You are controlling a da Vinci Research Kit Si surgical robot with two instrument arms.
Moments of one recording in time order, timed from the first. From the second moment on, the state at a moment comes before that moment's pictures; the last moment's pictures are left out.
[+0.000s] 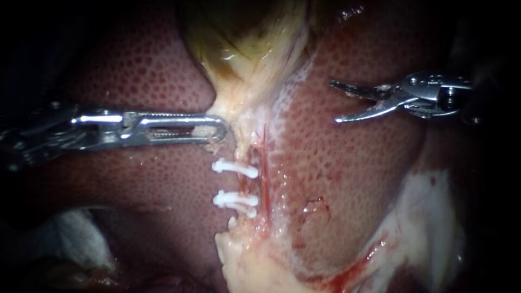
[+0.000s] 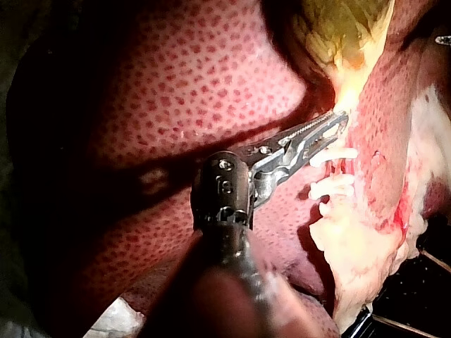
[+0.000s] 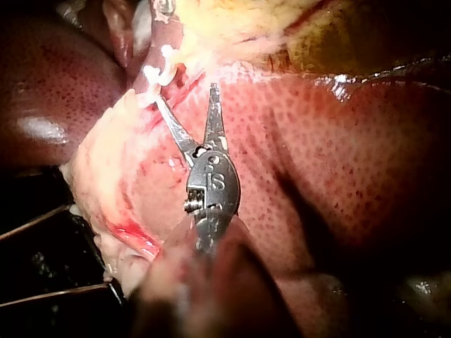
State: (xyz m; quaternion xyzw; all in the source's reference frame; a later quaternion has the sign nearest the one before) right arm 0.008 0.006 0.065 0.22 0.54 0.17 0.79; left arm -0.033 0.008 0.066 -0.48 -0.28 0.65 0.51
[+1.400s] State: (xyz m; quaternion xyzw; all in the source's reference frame) right arm 0.021 -0.008 0.076 0.29 0.43 0.10 0.85; left arm -0.031 0.010 0.063 -0.50 -0.25 0.64 0.53
